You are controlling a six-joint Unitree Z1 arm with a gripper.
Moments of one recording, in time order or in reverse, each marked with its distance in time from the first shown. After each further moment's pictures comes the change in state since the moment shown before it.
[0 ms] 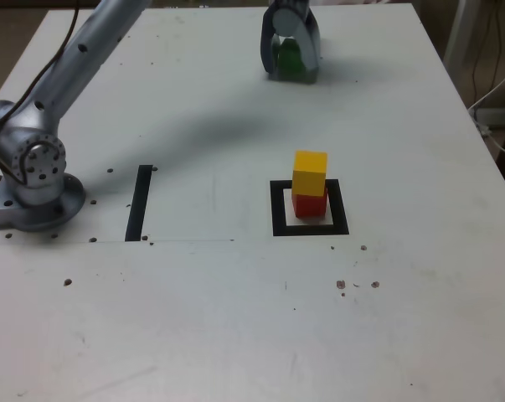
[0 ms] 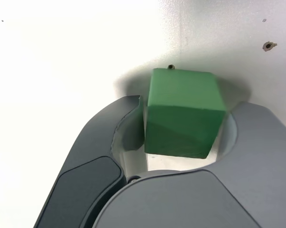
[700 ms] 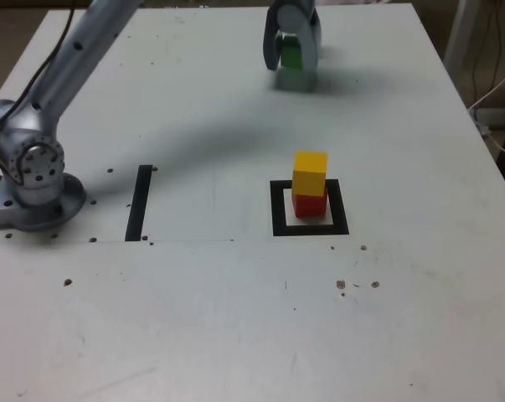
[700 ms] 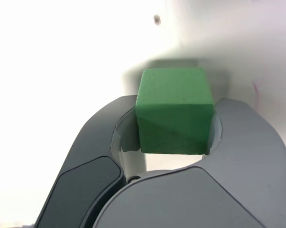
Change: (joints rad) arm -0.071 -0.107 0.109 -0.001 0.012 -0.066
